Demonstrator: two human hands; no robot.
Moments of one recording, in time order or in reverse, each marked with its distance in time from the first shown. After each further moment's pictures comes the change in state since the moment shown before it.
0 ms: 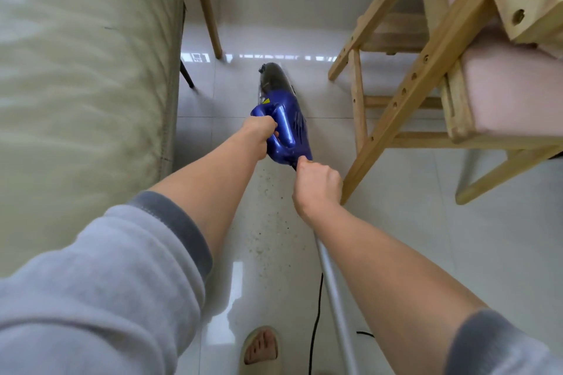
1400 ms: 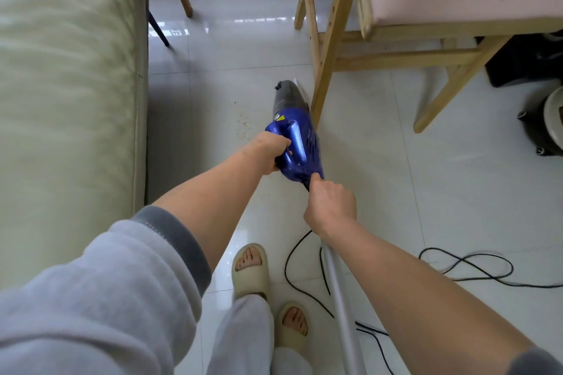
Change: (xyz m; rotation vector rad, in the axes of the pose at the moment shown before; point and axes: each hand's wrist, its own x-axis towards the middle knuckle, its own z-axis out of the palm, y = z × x) left_hand -0.181 -0.146 0.037 0.280 -0.165 -0.138; right_hand -0.223 0.090 0.046 0.075 -0.156 0.081
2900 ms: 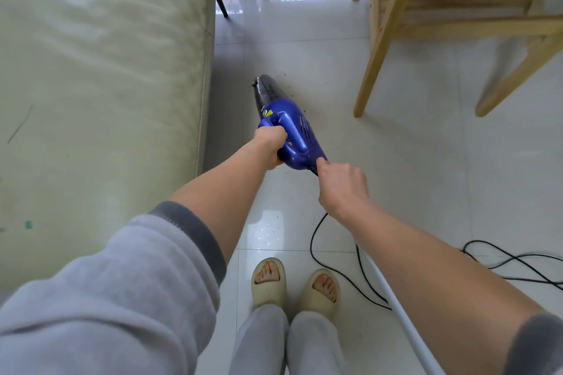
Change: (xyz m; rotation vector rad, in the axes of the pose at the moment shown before) left_hand -0.022 -0.081 -0.072 -0.264 0.215 -0.049; right_hand -0.036 -0.043 0.035 -0.131 0.039 -0.266
